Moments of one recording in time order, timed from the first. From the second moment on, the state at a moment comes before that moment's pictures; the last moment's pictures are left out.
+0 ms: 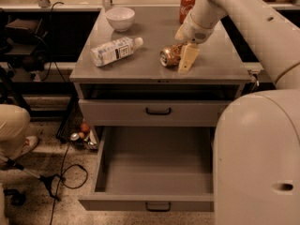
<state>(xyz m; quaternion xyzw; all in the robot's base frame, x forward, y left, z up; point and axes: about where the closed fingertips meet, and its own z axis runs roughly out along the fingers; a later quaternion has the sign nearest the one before) 0.744 -0.113 0.855 -0.70 0.68 0.00 0.22</state>
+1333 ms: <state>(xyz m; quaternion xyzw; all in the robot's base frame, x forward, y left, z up) 0.696 -0.136 0.896 -0.70 0.68 -0.01 0.22</state>
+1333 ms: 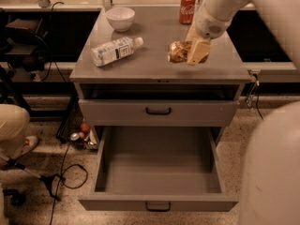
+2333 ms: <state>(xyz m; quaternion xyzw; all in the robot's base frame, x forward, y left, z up) 0.562 -0.195 0.874 -0.64 0.76 0.04 0.11</state>
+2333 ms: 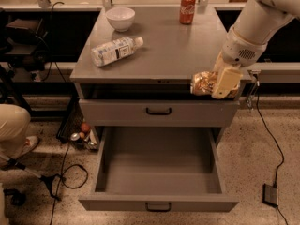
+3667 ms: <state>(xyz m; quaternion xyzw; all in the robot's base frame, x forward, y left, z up) 0.501 -0.163 0.682 -0.57 0.80 0.17 0.07</state>
